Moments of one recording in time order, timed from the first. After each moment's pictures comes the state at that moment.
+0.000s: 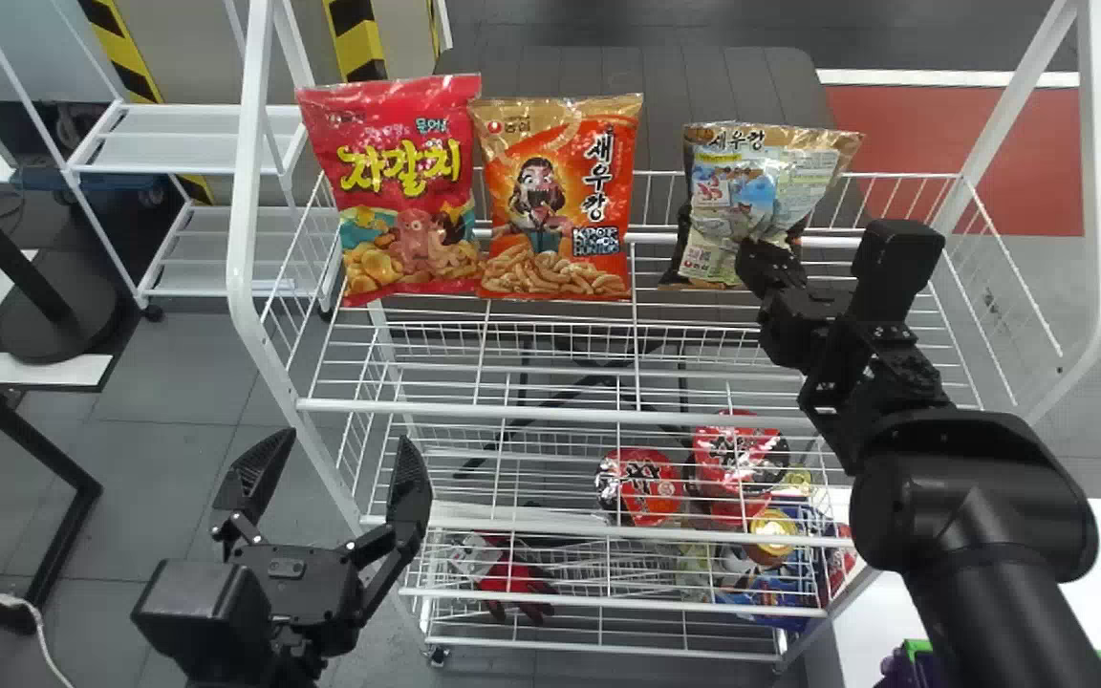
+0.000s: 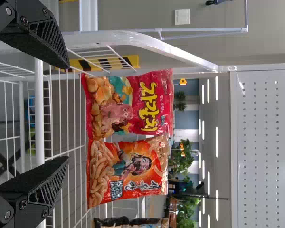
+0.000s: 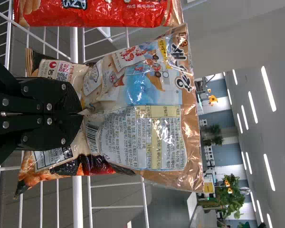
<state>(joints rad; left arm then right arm) 0.68 0.19 -0.14 -2.00 0.04 -0.17 0.17 -0.15 0.00 0.02 -1.30 -0.17 0.13 0.17</state>
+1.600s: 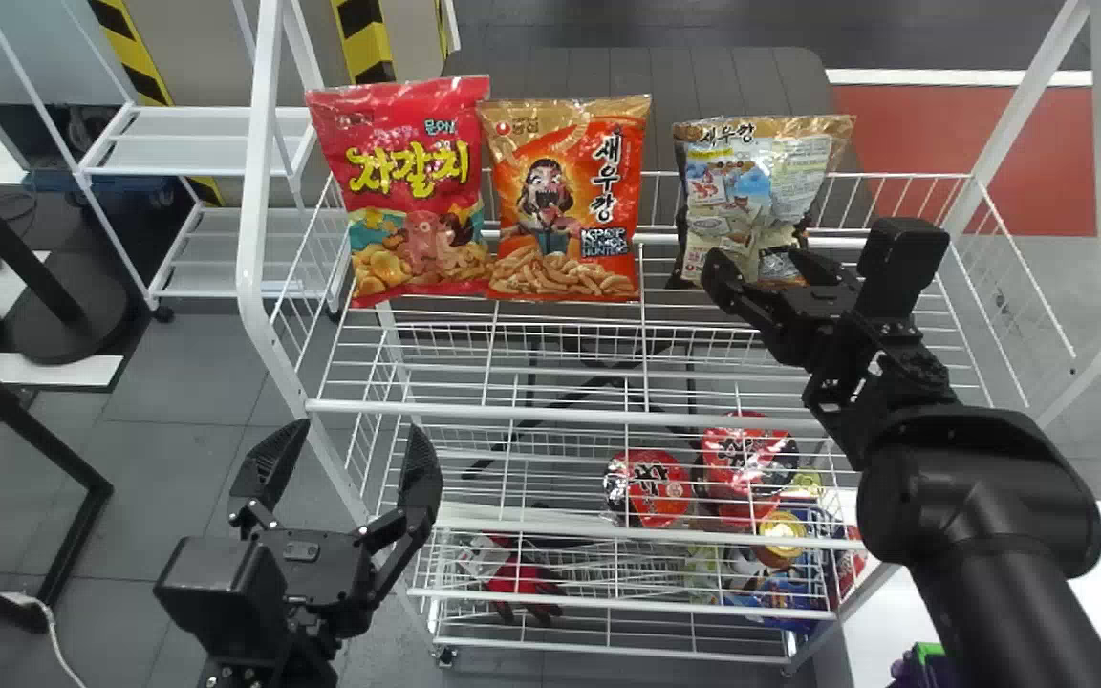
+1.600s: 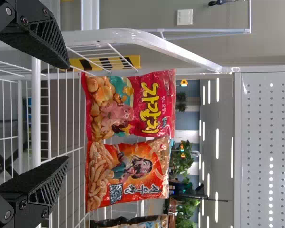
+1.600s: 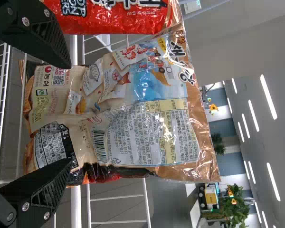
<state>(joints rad) 0.64 0.18 -0.14 -1.97 0.06 -0.16 0.16 -0.17 0.00 0.02 -1.26 -0.18 0.11 0.23</state>
